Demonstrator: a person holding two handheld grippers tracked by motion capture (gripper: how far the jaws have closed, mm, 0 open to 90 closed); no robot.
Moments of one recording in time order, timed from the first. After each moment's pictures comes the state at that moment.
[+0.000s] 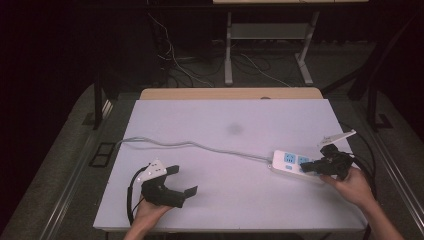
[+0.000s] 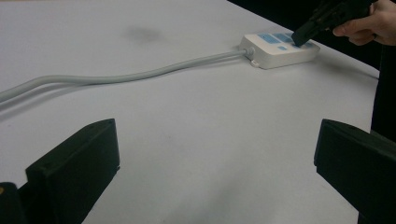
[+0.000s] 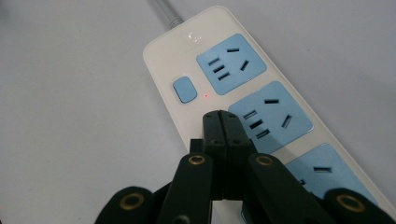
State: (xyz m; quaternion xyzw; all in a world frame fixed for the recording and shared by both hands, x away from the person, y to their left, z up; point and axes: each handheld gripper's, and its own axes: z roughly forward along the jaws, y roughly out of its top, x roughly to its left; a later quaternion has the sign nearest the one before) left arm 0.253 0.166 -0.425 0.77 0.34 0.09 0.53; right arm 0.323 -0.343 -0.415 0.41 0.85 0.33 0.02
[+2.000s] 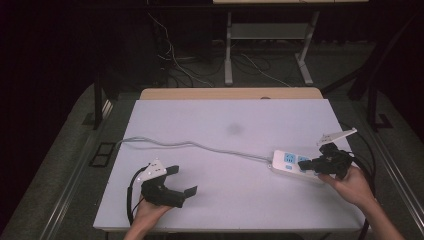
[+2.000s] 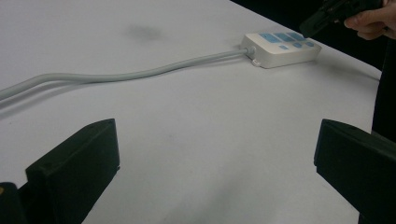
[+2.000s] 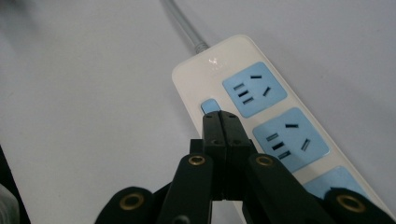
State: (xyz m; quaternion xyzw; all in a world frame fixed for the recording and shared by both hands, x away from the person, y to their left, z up) left arm 0.252 0.167 -0.425 0.77 0.34 0.09 0.53; right arm 0.317 -0.330 -0.396 0.39 0.86 0.34 0.03
